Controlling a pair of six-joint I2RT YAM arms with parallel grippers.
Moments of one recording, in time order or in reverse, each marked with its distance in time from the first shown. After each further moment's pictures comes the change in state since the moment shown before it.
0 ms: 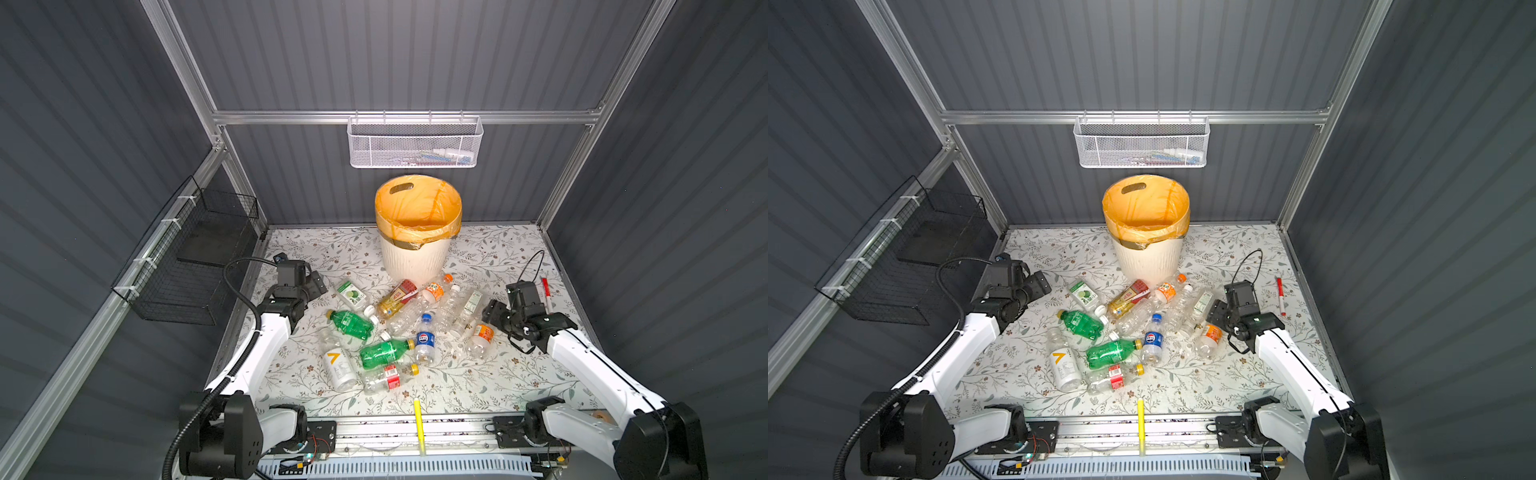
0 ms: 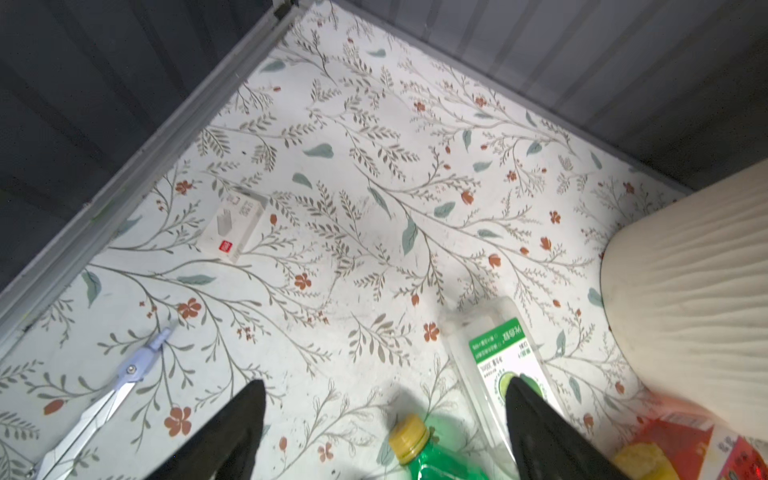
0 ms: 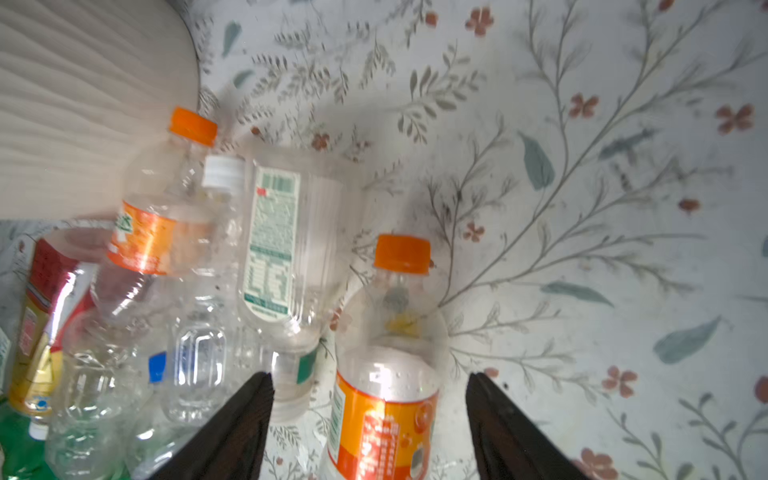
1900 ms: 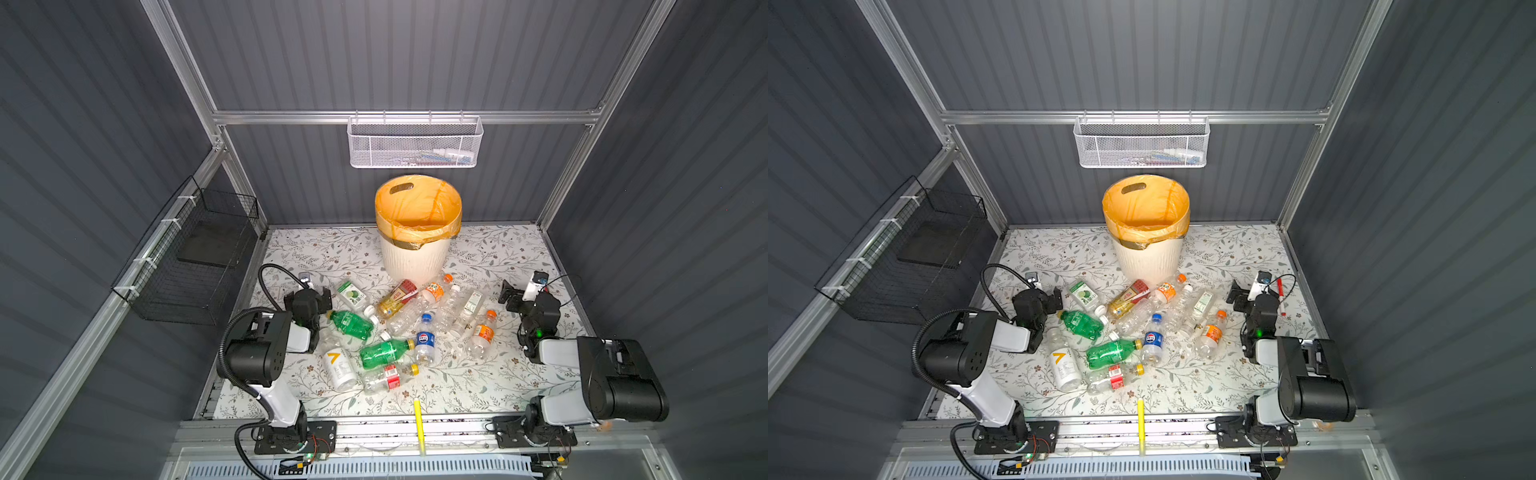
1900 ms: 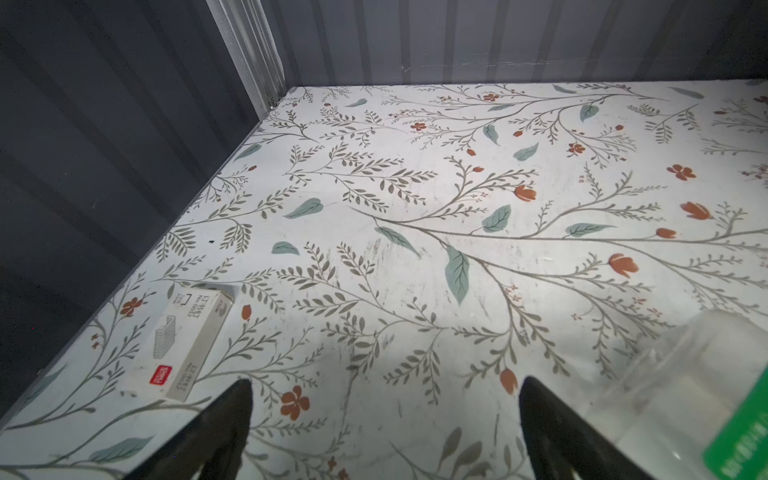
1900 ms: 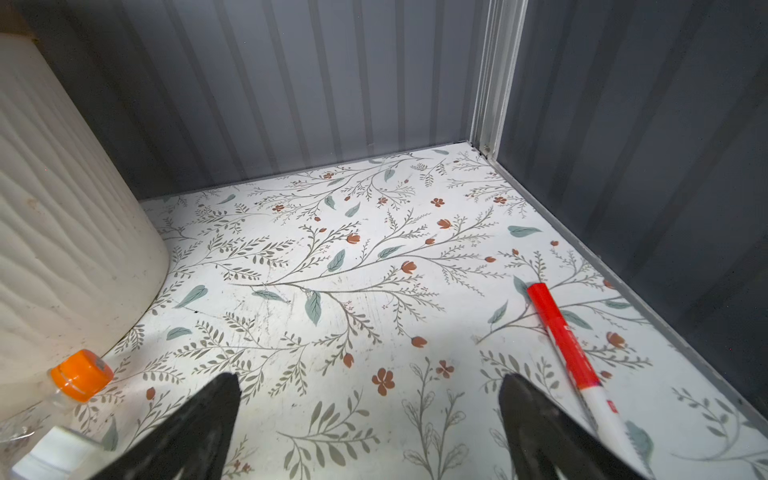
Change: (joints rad) left arm 0.009 0.504 -0.398 1.236 -0.117 0.451; right arm -0.329 0.362 -0.372 1.492 -0.006 -0.604
